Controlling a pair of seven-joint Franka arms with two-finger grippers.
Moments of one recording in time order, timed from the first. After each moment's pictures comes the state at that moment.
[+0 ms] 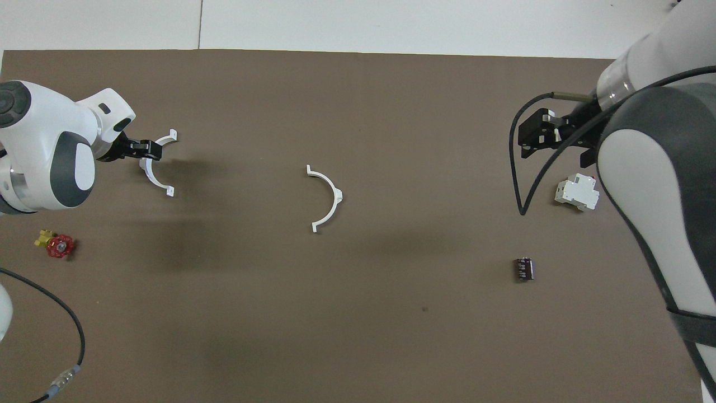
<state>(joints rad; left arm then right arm) 0.02 0.44 0.00 -1.77 0.01 2.30 0.12 0.10 0.25 0.07 -1.28 0.02 1.44 0.33</state>
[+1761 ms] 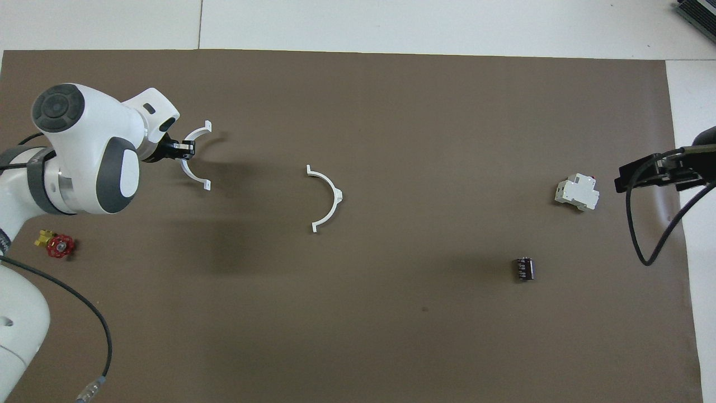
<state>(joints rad) -0.11 0.41 -0.02 -1.80 -0.01 2.32 -0.04 -0.11 0.05 0.07 -1.56 0.00 1.56 -0.06</state>
